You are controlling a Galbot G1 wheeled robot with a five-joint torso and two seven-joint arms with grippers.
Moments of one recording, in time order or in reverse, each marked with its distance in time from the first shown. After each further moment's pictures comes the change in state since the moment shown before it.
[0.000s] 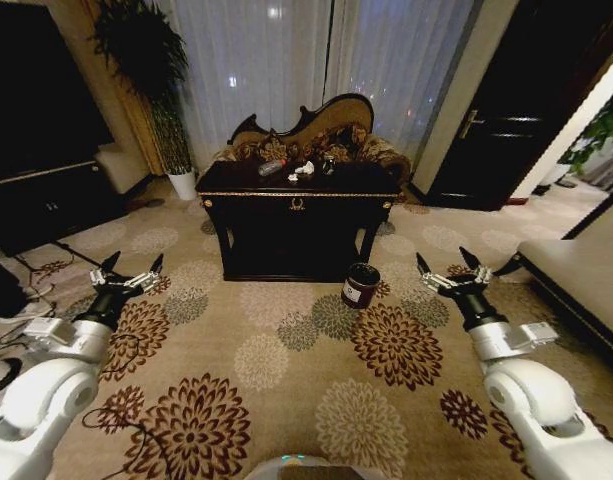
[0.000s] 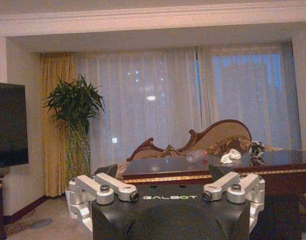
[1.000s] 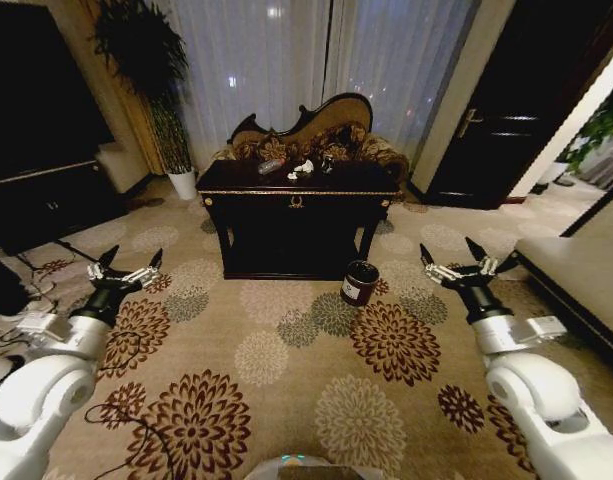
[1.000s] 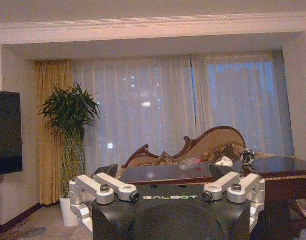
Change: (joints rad) left arm -0.001 -0.003 -0.024 -0.061 -0.009 0.029 -0.008; right arm 0.011 -0.010 0.008 0.034 0.001 0.000 0.025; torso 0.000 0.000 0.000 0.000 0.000
